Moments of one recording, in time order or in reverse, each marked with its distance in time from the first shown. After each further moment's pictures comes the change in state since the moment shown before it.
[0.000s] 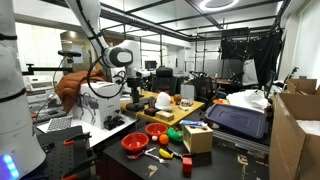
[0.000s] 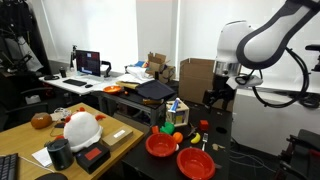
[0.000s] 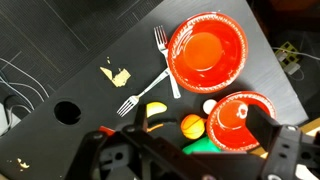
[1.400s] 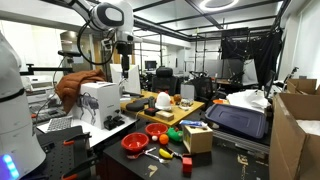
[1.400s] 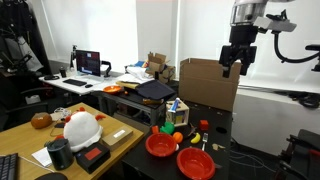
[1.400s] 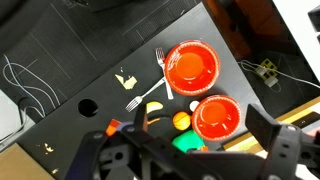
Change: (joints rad) arm -0.079 -0.409 0.107 0.069 0.071 -0.526 -0.051
